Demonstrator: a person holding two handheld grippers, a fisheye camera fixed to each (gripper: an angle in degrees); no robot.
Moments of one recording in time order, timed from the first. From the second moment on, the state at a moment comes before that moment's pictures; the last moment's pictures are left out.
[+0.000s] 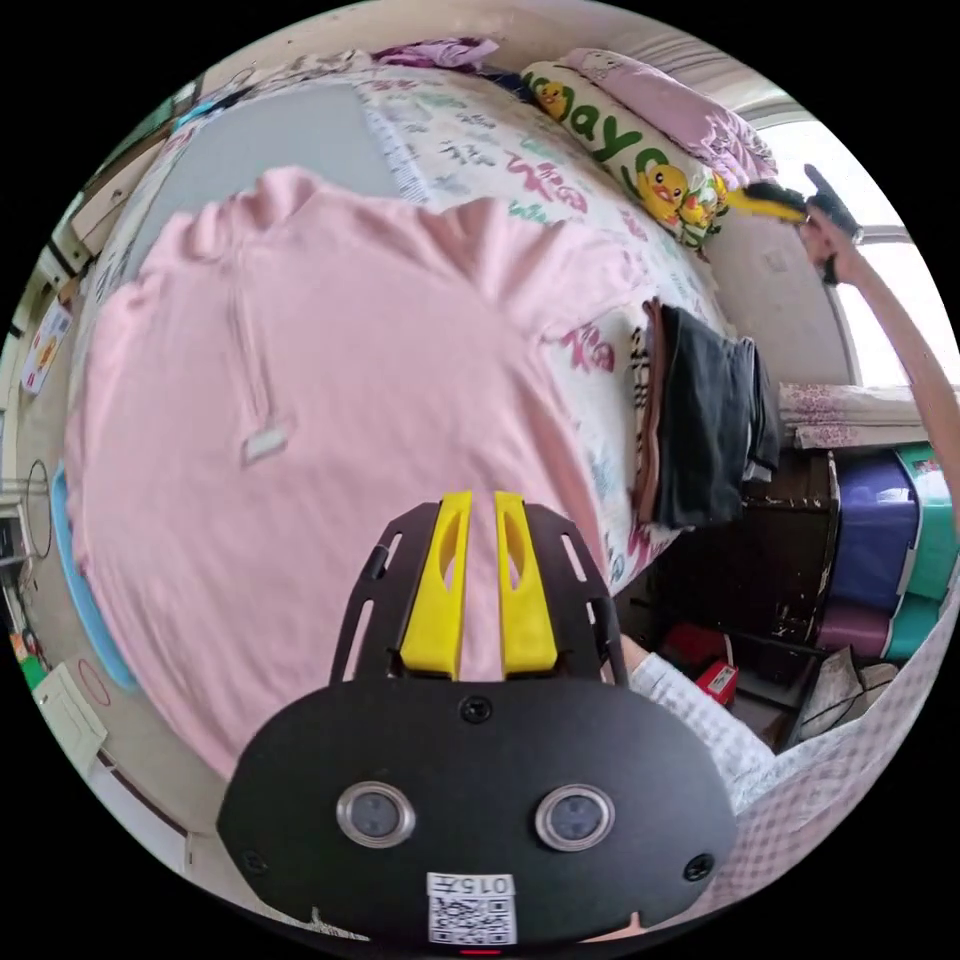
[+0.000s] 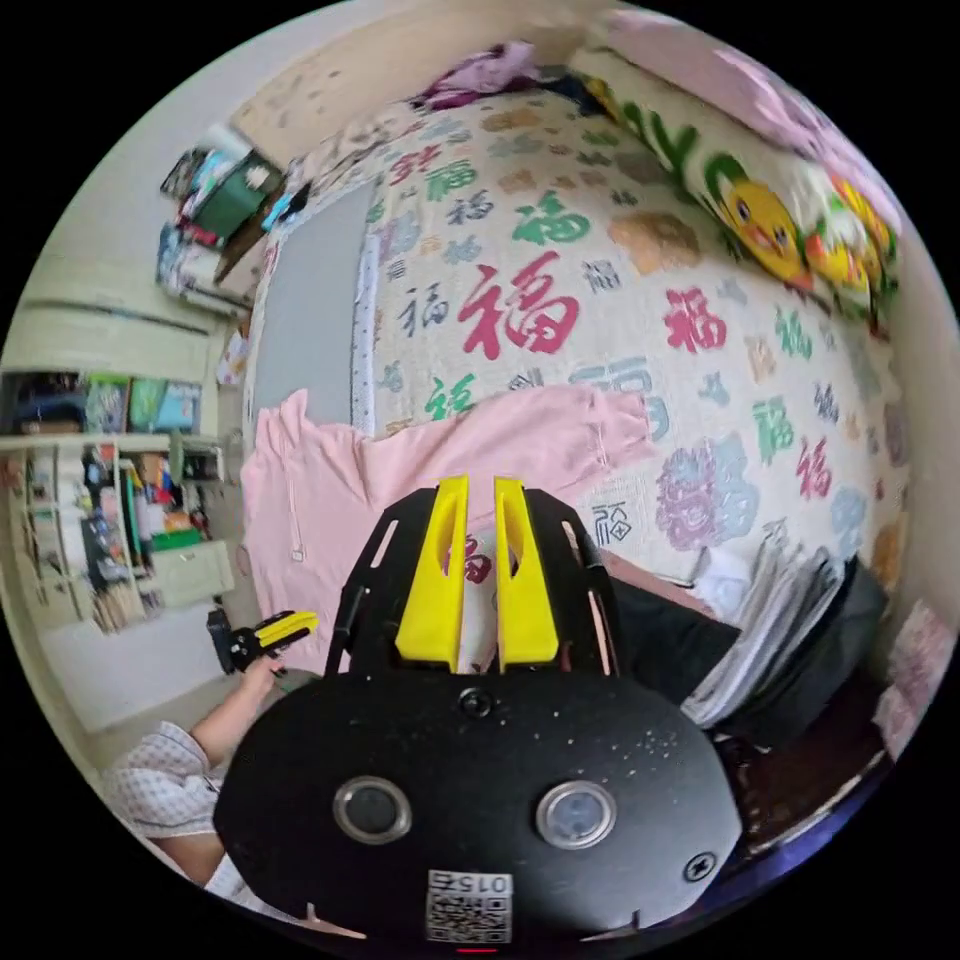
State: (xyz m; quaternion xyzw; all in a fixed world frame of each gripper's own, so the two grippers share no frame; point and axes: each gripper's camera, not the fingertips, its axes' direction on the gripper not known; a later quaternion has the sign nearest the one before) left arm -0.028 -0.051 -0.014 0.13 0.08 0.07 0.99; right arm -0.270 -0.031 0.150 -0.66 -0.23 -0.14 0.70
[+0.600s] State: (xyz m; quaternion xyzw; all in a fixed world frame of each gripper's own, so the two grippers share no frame) left arm 0.282 -0.449 0.100 0.11 0.03 0.22 0.97; right arm -0.034 0.210 0.260 -0.66 -0.20 0.11 0.72
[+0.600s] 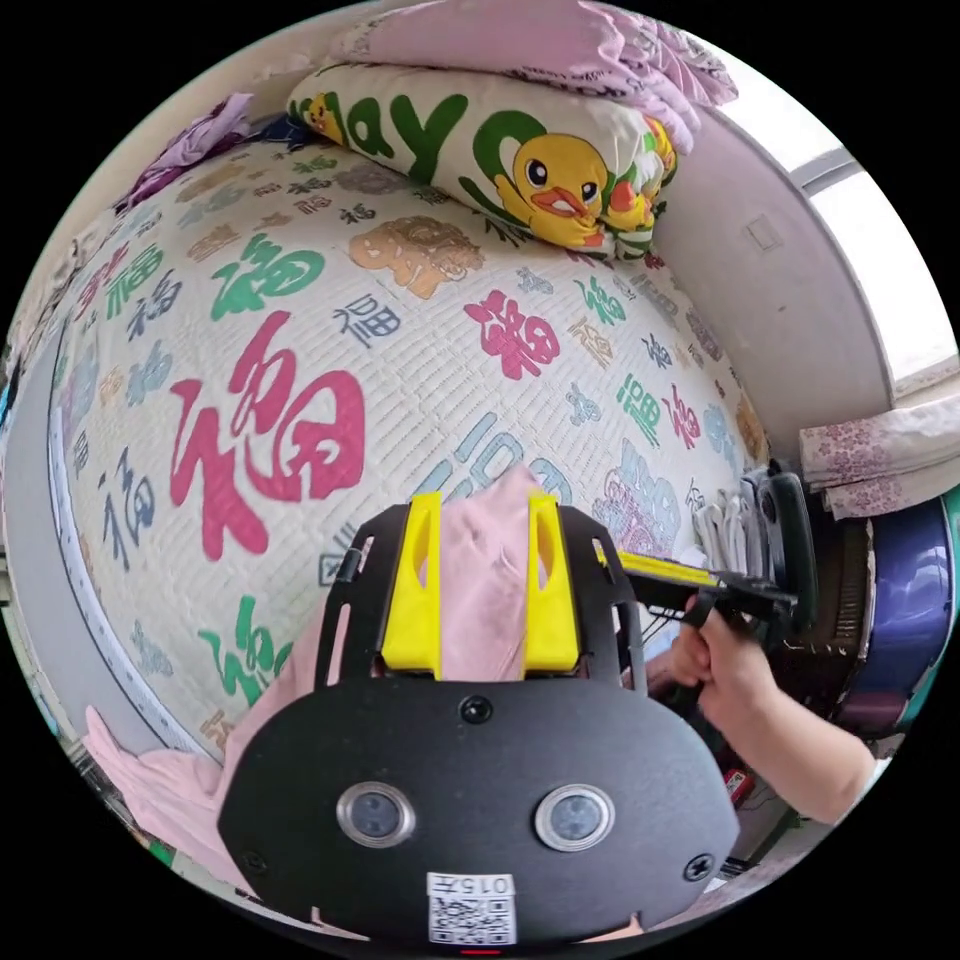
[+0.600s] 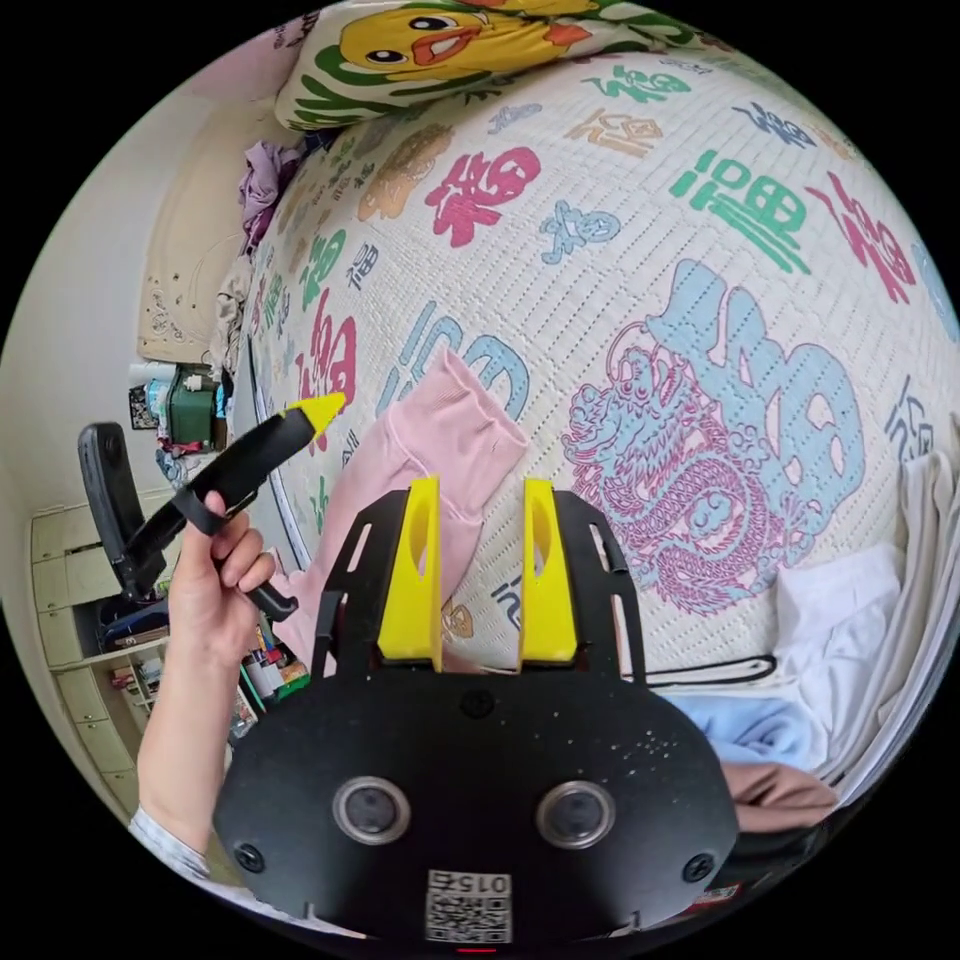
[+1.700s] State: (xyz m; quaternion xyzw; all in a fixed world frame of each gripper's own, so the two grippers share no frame) left arm -0.181 -0.093 -0.002 0.26 0.53 -0.12 0.79; right arm -0.327 0.085 -0.212 -0.44 -0.53 -0.26 0.68
